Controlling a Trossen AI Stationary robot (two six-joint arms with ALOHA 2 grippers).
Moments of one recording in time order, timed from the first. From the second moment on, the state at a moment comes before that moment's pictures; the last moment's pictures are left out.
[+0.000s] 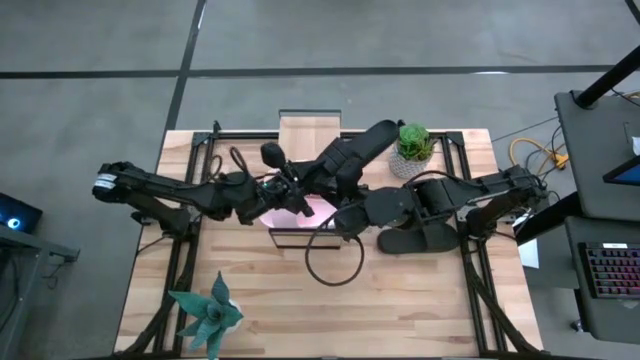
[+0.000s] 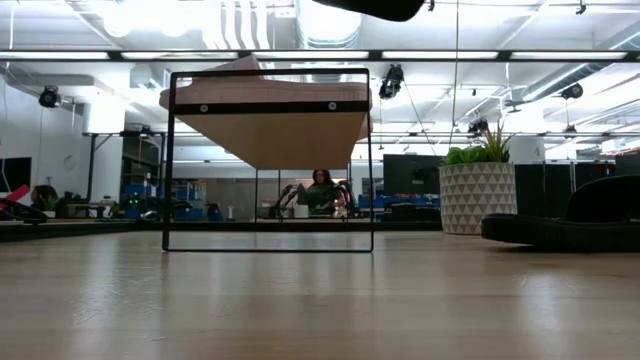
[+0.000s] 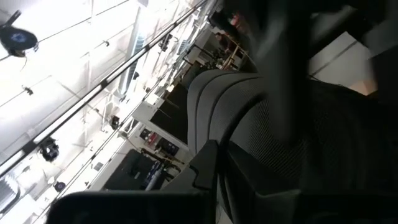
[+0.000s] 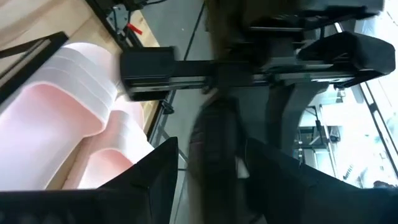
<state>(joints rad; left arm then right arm) -0.17 1.36 1.18 0.39 -0.73 1.06 0.28 1.64 1.78 -0.57 0.70 -1.03</state>
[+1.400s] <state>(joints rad) -0.19 1.24 1.20 0.21 -0.75 0.99 0.27 1.62 1.78 -0.57 0.71 -0.99</state>
